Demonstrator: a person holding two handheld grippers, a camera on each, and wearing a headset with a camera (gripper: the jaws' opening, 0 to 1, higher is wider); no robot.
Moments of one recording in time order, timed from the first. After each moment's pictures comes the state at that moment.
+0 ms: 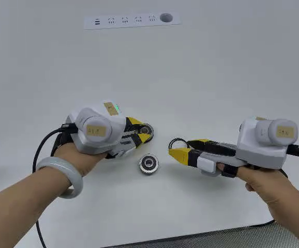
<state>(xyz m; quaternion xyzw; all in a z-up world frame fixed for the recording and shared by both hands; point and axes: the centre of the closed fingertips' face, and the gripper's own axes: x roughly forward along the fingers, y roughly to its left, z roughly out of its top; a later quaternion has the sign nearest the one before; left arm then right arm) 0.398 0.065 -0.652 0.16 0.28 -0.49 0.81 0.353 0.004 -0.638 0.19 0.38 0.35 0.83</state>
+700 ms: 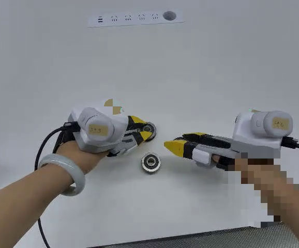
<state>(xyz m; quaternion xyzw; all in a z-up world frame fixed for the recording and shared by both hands) 0.398 0.067 -0.652 0.17 0.27 -0.49 0.81 0.369 0.021 -0.634 0.21 0.37 0.36 0.83</state>
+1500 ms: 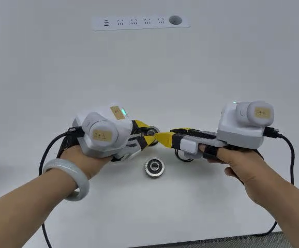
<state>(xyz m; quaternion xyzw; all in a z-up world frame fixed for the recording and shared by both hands) 0.398 0.067 -0.652 0.16 0.27 -0.49 0.81 0.391 0.055 -0.636 0.23 0.38 0.38 0.81</state>
